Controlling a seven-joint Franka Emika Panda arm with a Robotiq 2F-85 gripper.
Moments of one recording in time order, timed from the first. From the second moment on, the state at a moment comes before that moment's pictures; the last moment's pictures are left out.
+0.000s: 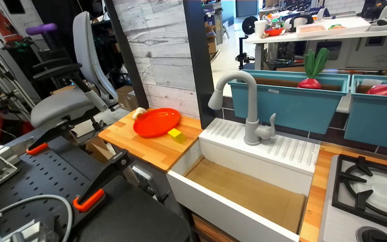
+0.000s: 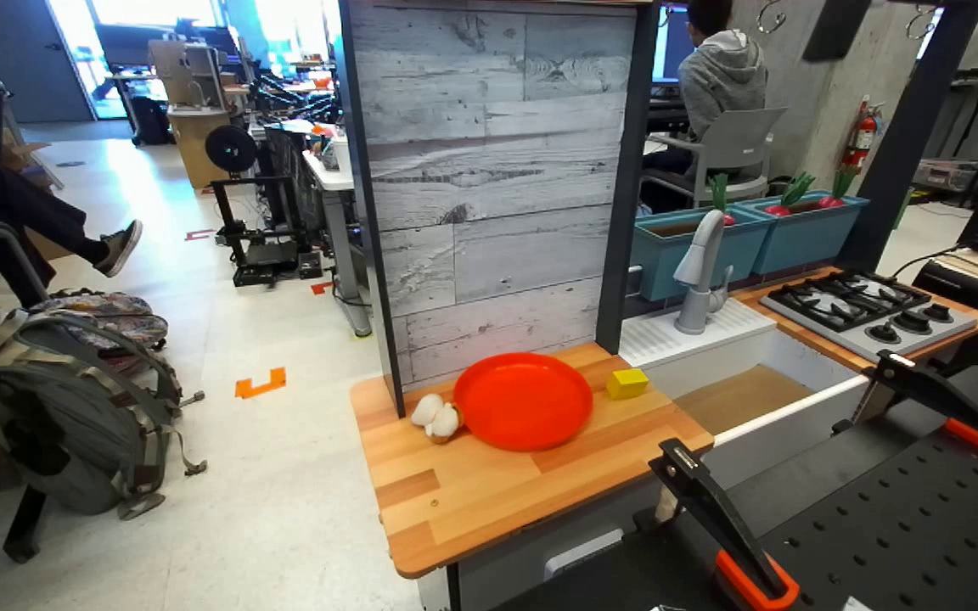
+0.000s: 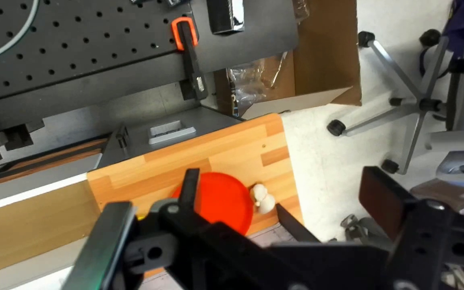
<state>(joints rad) 0.08 -0.37 0.06 -2.57 0.39 2.14 0.10</state>
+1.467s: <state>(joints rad) -0.10 0.55 -0.02 -2.18 0.52 2.61 -0.01</state>
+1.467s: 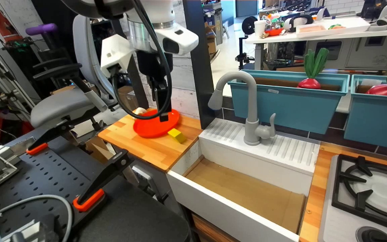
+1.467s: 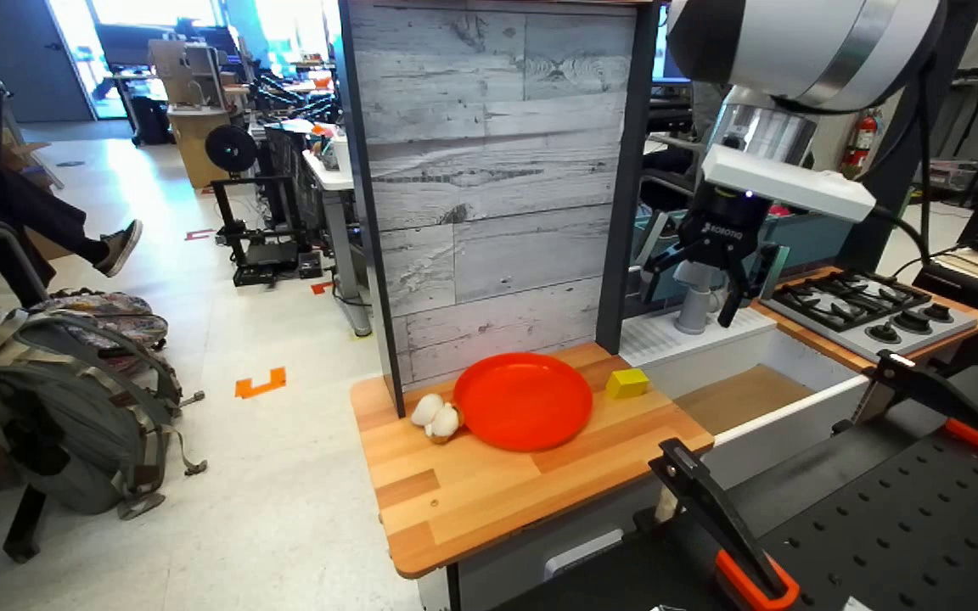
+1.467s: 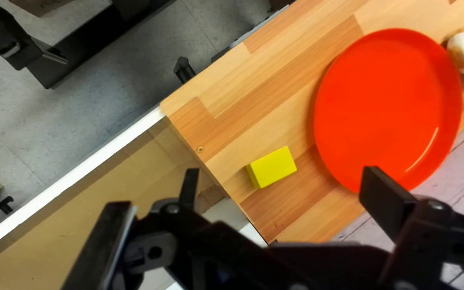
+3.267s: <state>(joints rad) 0.01 0.97 -0.05 -1.79 0.37 2.66 0.42</state>
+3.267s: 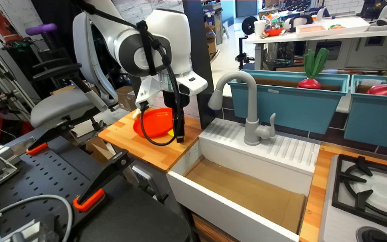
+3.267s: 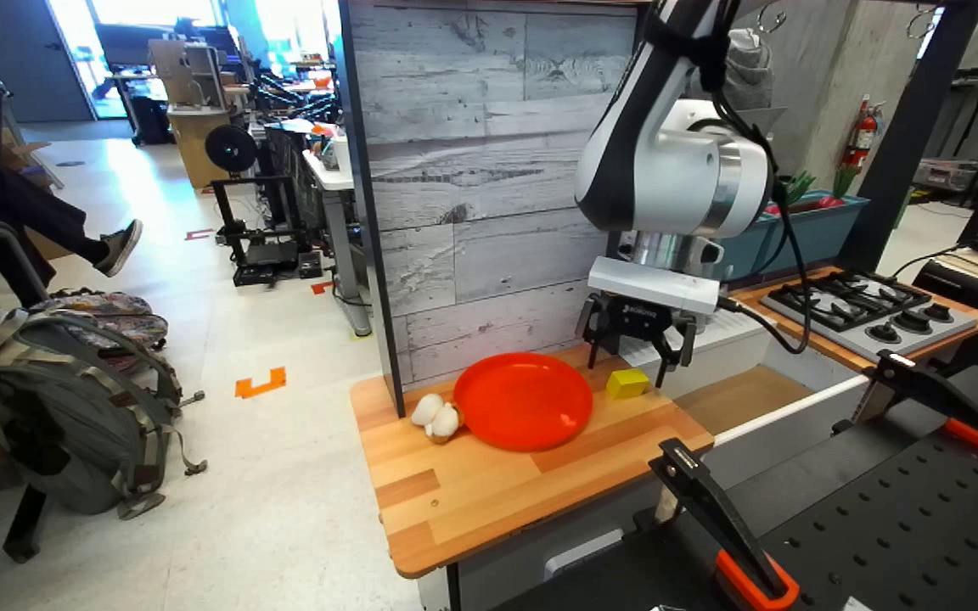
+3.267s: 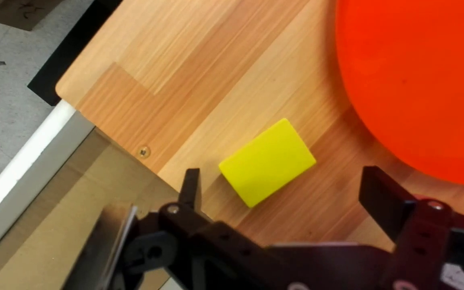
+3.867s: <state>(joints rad) 0.01 1.00 -0.05 -1.76 0.34 2.65 0.42</state>
